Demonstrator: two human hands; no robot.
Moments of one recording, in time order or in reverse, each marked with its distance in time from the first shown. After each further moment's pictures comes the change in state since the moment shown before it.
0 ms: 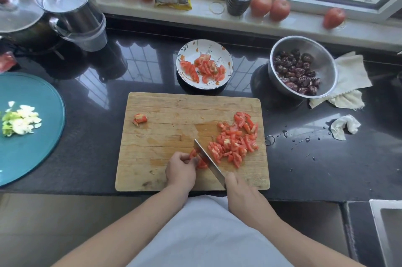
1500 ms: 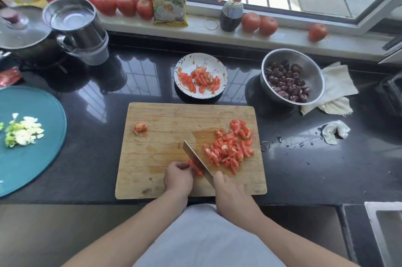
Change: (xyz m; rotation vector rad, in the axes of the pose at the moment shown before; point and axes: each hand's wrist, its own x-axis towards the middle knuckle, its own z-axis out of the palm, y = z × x) left_hand 0.003 -0.008 0.000 -0.121 0.012 -0.107; right_hand 0.010 -0.017 0.005 0.129 0.112 -0.061
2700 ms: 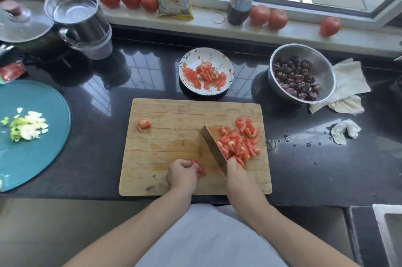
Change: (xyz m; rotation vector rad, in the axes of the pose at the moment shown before) left_hand -0.008 0.011 0.002 0.084 0.072 -0.004; right_hand 0.023 0.011 -0.005 0.190 0.086 0.189
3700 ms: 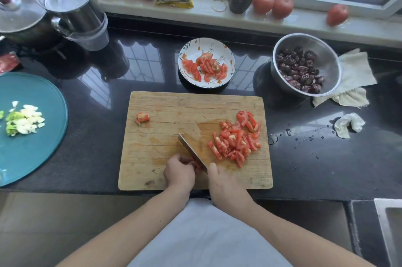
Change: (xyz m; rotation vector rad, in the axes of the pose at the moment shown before) left_hand 0.003 -0.004 -0.004 0.026 0.038 0.026; right_hand -0.002 -0.020 0.022 -0.284 -0.042 -0.257
